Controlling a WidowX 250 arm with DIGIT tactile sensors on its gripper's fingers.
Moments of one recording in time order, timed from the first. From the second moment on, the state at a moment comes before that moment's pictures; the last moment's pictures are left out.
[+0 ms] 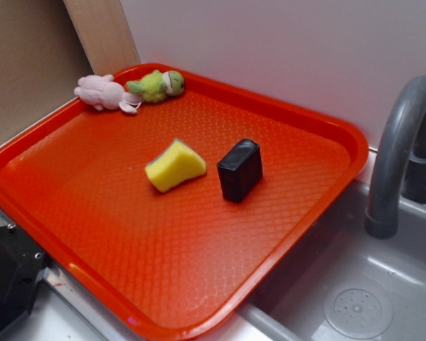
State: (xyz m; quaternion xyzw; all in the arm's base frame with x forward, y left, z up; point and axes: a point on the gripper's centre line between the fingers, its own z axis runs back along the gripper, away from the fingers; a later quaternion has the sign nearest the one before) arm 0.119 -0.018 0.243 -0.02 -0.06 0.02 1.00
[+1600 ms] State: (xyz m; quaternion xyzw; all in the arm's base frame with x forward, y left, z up) arm 0.285 -0.108 0.061 -0.07 -0.06 0.06 0.99
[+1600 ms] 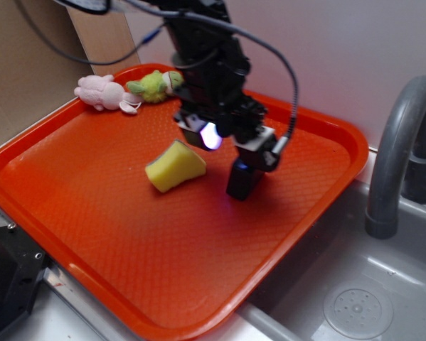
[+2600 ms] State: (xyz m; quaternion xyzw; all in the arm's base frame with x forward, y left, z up) arm 0.300 -0.120 0.056 -0.02 -0.02 0.02 1.00
